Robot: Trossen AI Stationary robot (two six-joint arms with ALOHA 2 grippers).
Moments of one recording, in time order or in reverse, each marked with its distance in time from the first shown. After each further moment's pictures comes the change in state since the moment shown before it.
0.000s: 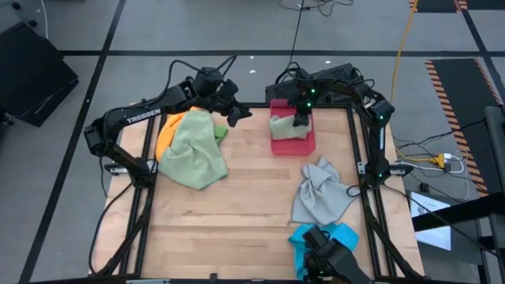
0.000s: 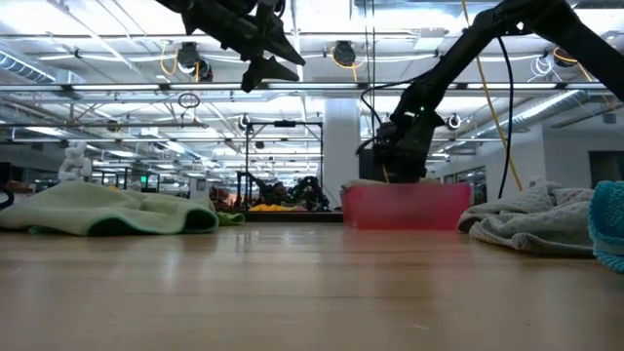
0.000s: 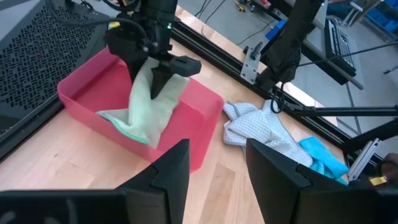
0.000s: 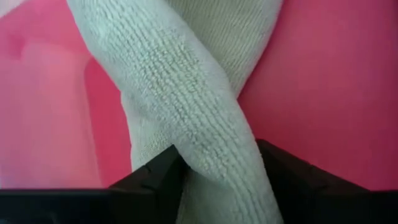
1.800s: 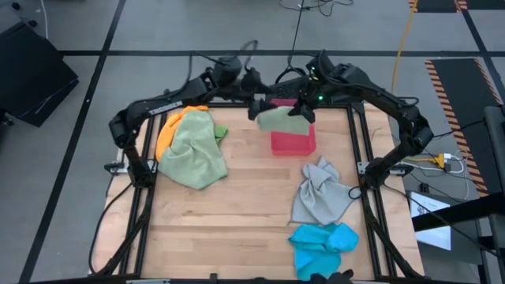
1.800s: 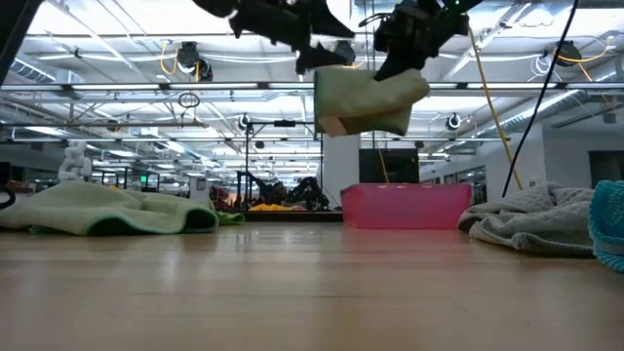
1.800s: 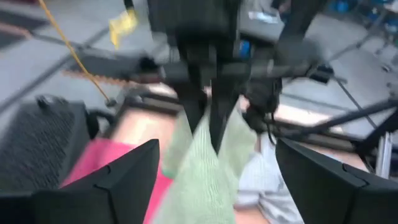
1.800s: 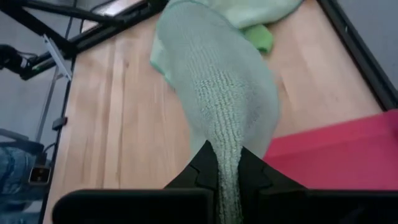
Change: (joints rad) left arm -0.051 0.266 0.316 0.148 0.063 0.234; right arm 0.192 -0.517 0.000 0.044 -0.195 0.416
